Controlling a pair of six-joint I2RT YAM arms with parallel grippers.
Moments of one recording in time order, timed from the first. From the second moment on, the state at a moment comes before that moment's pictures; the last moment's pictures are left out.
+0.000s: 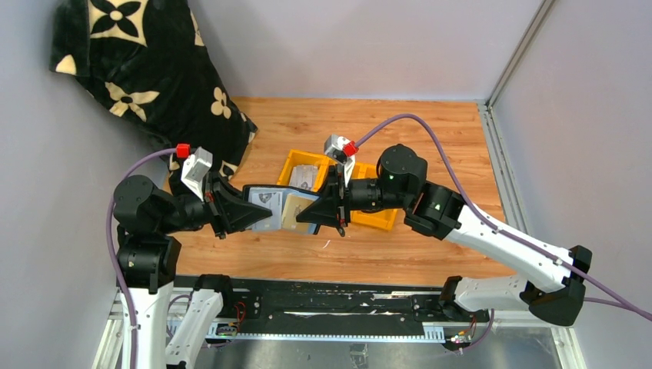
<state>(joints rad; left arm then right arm) -0.03 0.60 1.10 -0.50 1.23 -0.42 1.06 1.16 1.26 -0.15 -0.53 0.31</state>
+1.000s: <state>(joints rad) -0.03 0.55 1.14 -0.61 1.06 -0.30 1.00 1.19 1.26 -0.11 -0.70 0.38</state>
